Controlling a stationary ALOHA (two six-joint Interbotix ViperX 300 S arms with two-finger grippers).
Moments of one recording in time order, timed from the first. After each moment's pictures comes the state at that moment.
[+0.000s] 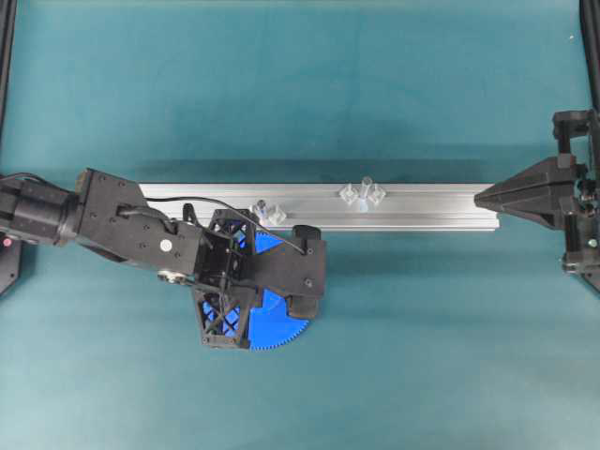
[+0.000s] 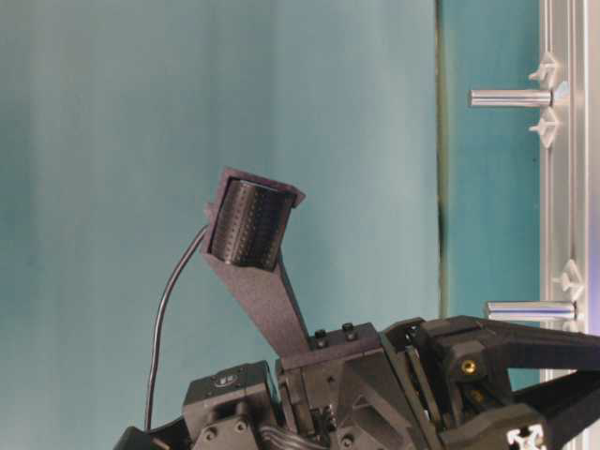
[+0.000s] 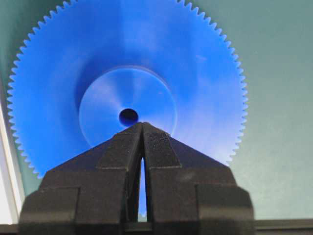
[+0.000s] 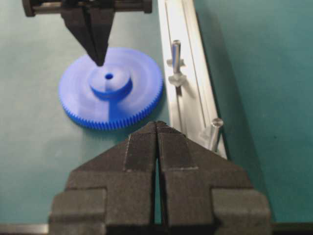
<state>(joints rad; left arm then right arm) -0.15 0.15 0.38 0.02 0.67 -0.10 -0.03 -0.95 1.19 0.04 0.09 0.04</state>
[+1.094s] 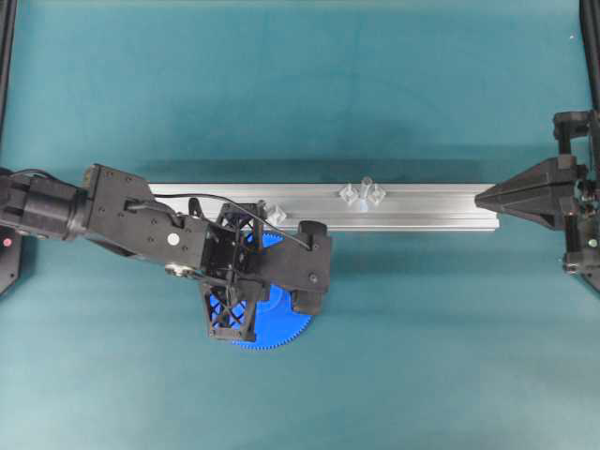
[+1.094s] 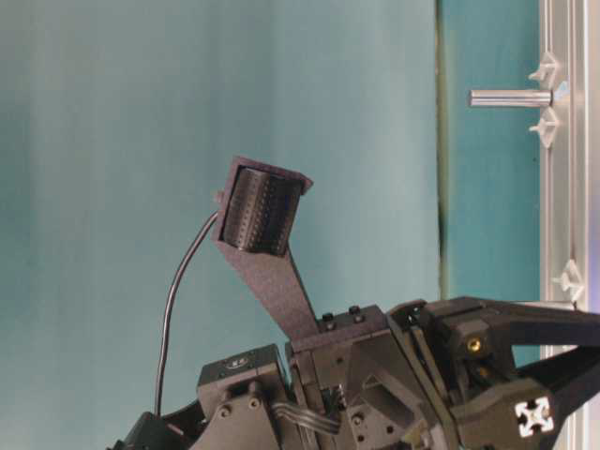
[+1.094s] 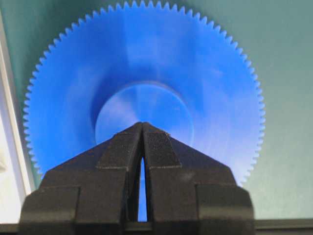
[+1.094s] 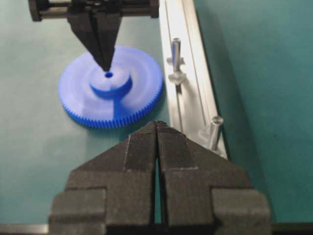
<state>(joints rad) -0.13 0.17 0.37 0.03 0.63 -0.06 -0.03 -0.96 1.19 0.05 0.08 0.04</state>
